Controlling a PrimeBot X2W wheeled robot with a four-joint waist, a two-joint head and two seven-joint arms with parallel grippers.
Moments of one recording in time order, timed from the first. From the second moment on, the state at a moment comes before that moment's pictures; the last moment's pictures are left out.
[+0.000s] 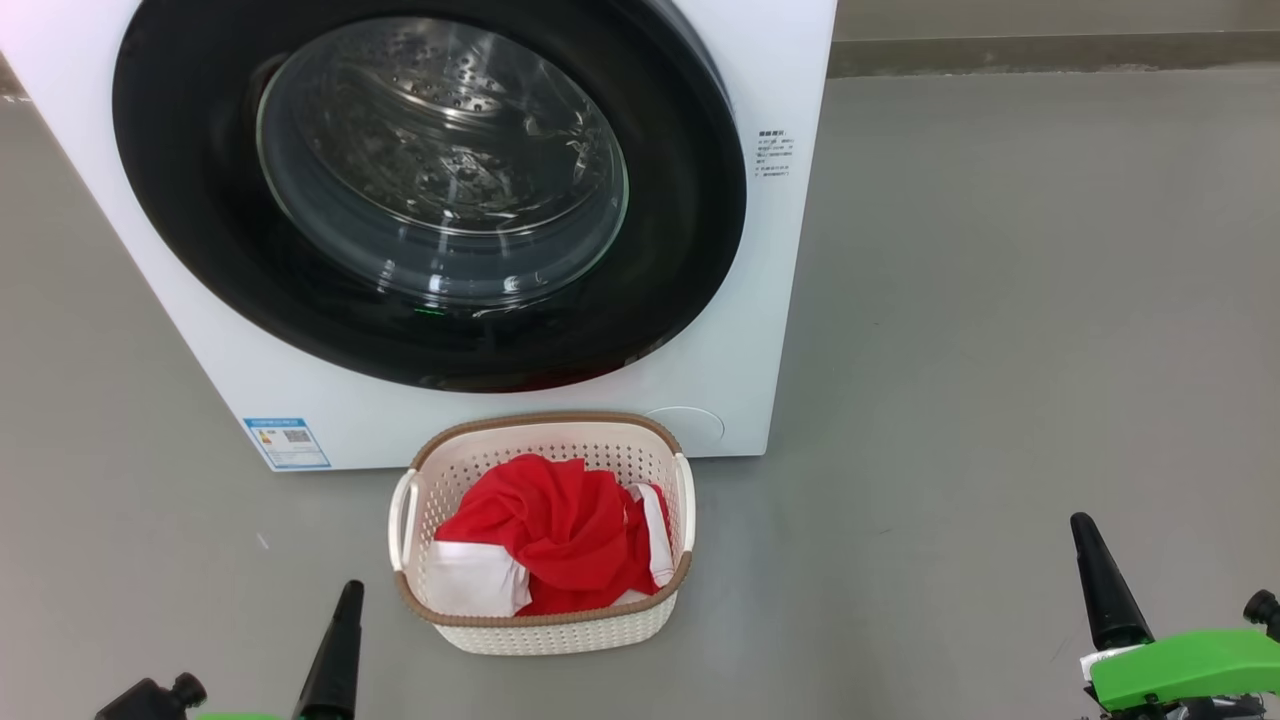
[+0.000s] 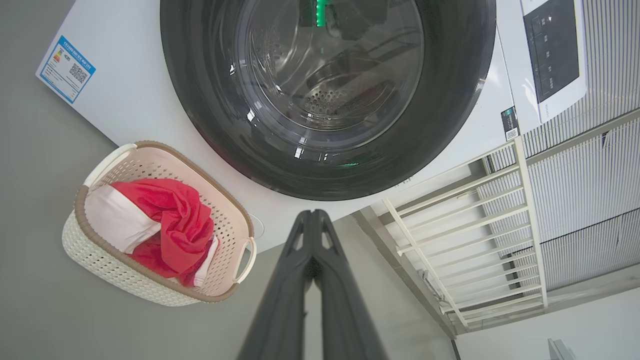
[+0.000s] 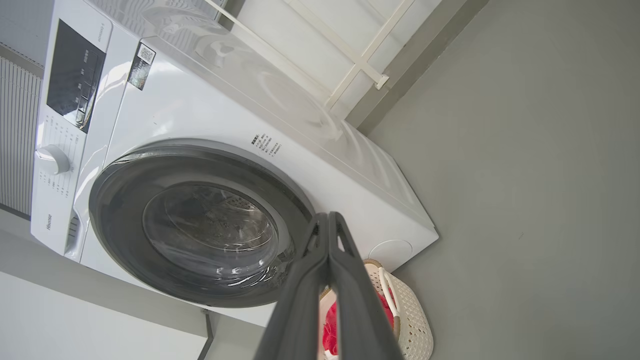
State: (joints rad) left arm 0.00 0.05 -0.02 0.21 -1.10 -0.07 -0.04; right arm 0.04 -0.02 -0.14 0.22 1.07 0.13 -0.02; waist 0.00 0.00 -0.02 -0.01
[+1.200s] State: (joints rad) left arm -0.05 0.05 0.04 0.25 -1.51 -0.11 0.07; right arm -0.03 -0.03 -0.14 0.26 1.49 0.13 0.08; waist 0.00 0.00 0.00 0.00
